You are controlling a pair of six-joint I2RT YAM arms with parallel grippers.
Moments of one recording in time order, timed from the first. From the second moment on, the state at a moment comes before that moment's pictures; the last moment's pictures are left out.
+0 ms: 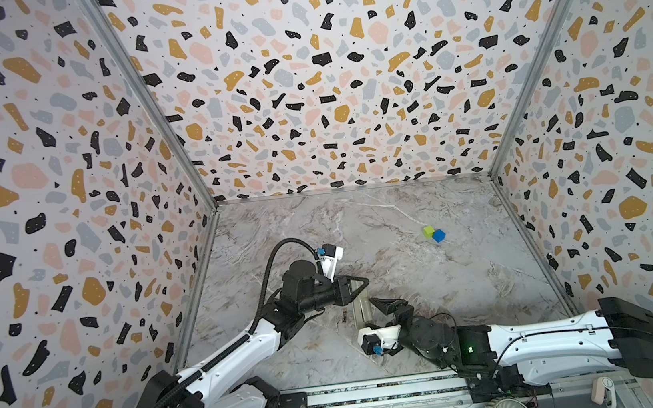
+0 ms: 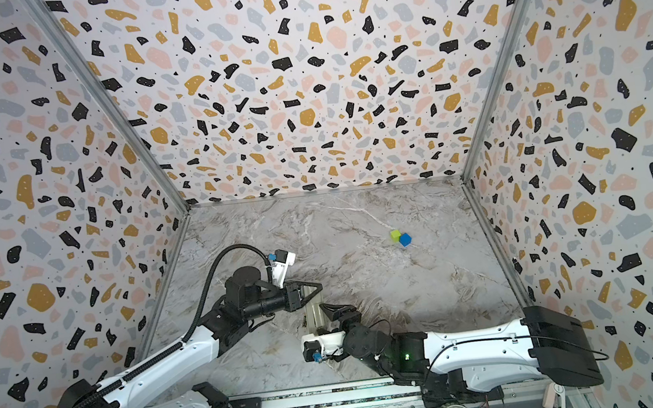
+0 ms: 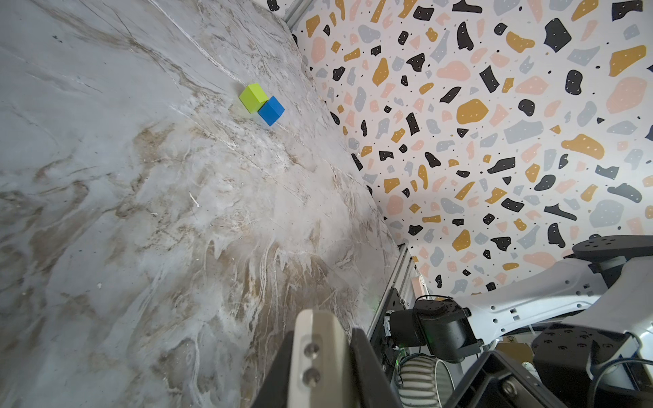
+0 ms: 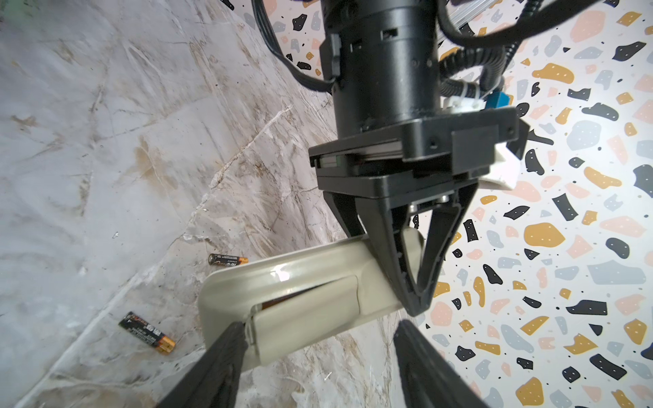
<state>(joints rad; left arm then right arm) -0.62 1.12 0.56 0.19 0.56 -0.70 1.40 1.11 0.52 0.26 0.53 -0.72</state>
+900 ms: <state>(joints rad) -0.63 1.09 0.56 0.18 0.52 -0.73 1.40 1.12 0.52 0.26 0.48 -0.68</state>
